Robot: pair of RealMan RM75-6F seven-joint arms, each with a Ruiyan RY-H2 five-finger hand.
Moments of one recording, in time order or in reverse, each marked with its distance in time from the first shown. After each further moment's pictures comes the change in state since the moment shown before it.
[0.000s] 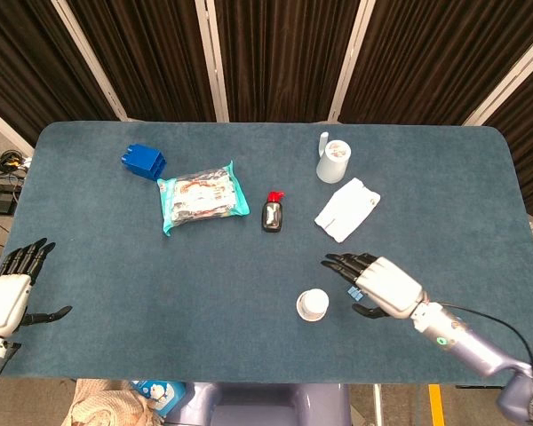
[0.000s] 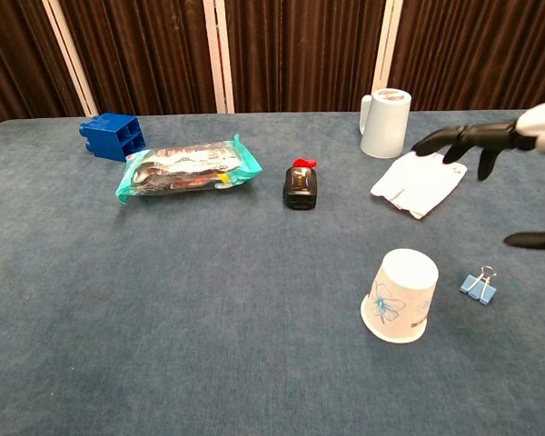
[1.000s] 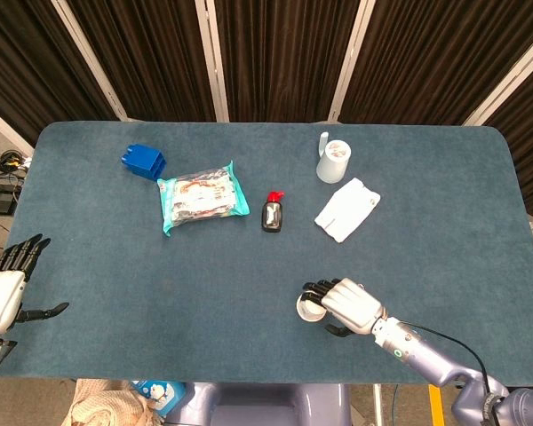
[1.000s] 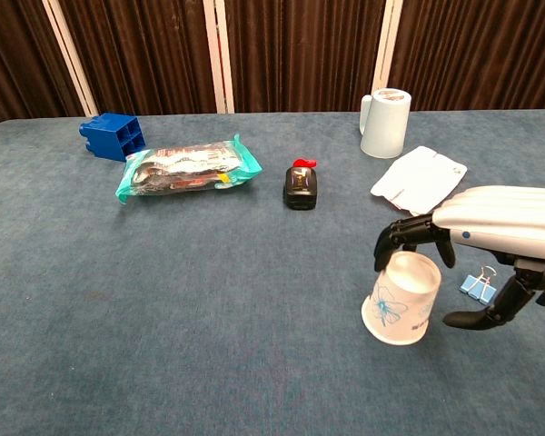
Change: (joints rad) left arm -0.004 0.024 -0.005 -0.003 0.001 0.004 -0.055; right arm 0.046 -0.156 -0.040 -0.077 0.197 -0.150 -0.262
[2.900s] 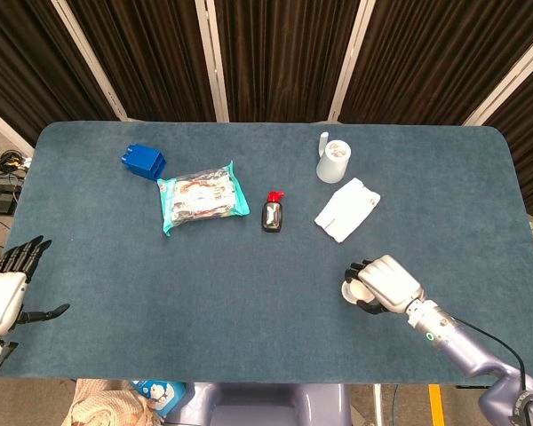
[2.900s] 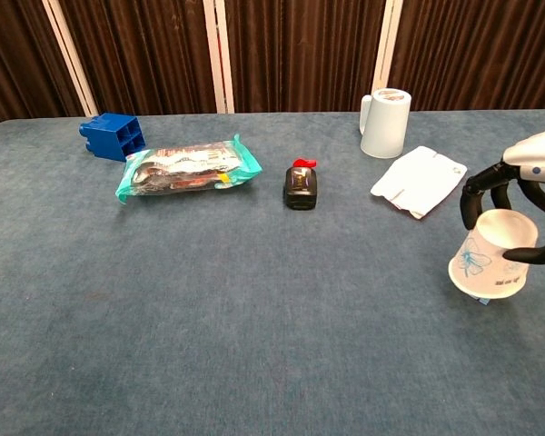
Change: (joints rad) left arm -0.001 -0.001 0.005 -0.010 -0.009 -0.002 0.015; right arm -0.005 0.159 0.006 -0.033 0.143 0.027 -0.055
